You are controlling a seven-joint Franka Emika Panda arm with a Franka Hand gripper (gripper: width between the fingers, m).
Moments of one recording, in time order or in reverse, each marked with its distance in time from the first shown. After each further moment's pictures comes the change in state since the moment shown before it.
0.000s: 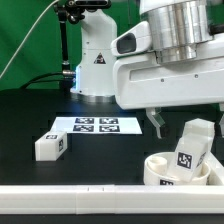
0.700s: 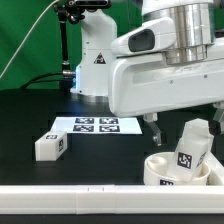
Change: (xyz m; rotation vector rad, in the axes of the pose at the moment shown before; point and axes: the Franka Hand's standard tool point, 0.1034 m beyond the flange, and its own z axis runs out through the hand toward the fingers) arm 0.001 0.005 0.002 -0.043 -0.008 -0.693
